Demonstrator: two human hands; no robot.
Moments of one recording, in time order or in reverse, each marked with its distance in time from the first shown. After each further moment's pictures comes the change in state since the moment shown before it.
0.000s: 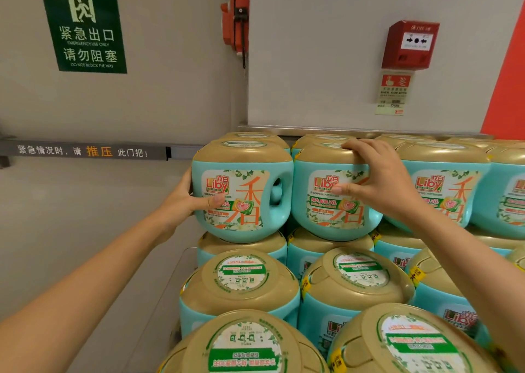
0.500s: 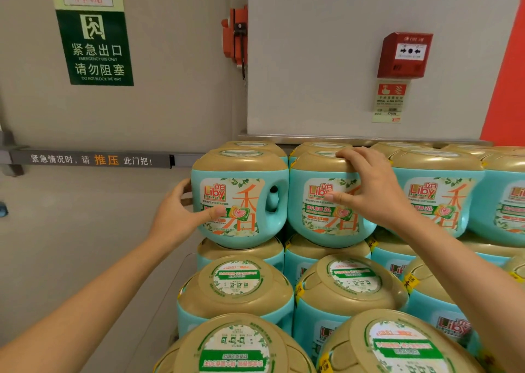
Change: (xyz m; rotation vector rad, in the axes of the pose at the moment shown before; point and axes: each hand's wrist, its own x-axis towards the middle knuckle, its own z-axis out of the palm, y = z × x) left_hand -0.022 0.001 0.013 0.361 0.384 0.022; right_hand -0.003 0.002 0.001 -0.007 0.005 0.006
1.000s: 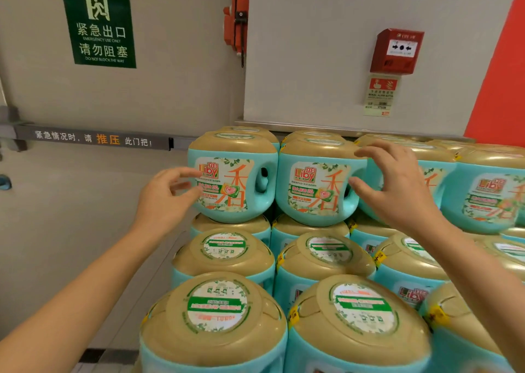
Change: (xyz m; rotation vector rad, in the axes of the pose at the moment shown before) left_hand -0.066 0.046 -0.007 0.016 0.142 0.098; right_hand -0.055 -0.021 -0.066 -0.027 0.059 0.055
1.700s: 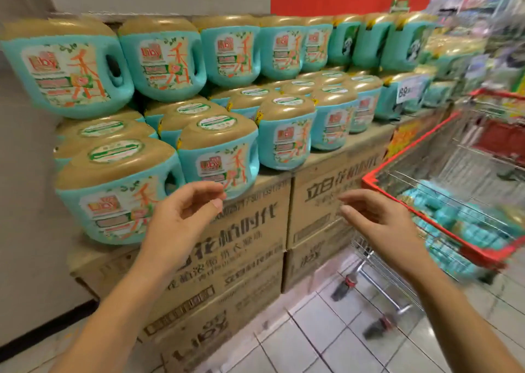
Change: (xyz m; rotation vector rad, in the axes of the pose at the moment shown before) left_hand -0.286 0.066 -0.020 -0.533 -0.819 -0.098; right_hand -0.390 -0.098 -0.157 0.268 0.034 0.776
